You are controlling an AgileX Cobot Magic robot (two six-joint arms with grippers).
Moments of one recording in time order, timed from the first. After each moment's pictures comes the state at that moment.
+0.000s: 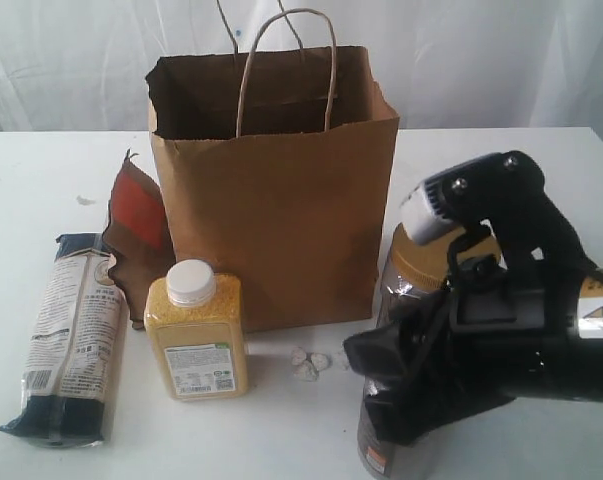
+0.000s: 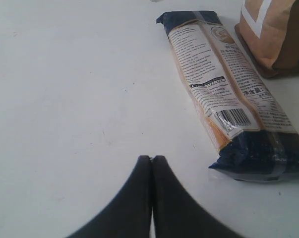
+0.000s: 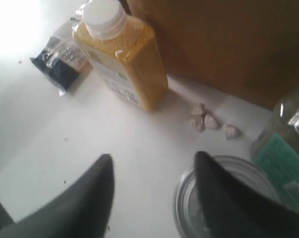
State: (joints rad) left arm 0.06 0.00 0.02 -0.16 0.52 0.23; right arm 0.78 1.00 -0.63 0.29 0.45 -0.13
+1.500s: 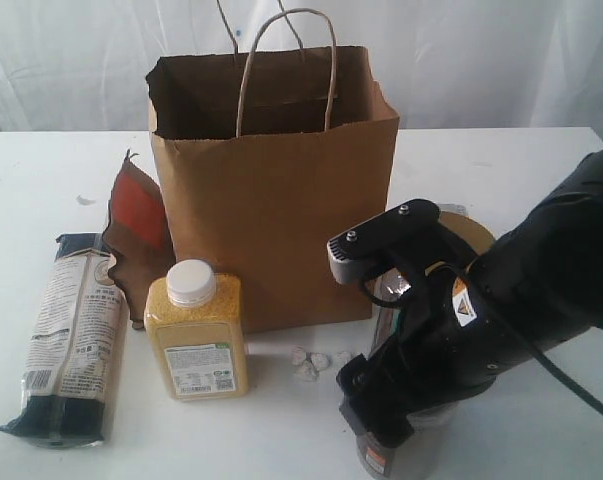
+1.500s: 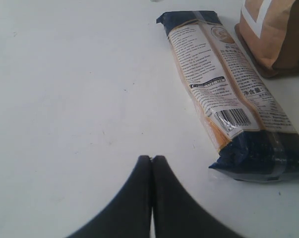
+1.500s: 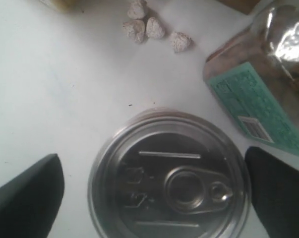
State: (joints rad) left arm 0.06 0.00 0.02 -0.16 0.52 0.23; right arm 0.78 1.34 -0.81 -0.03 0.73 0.11
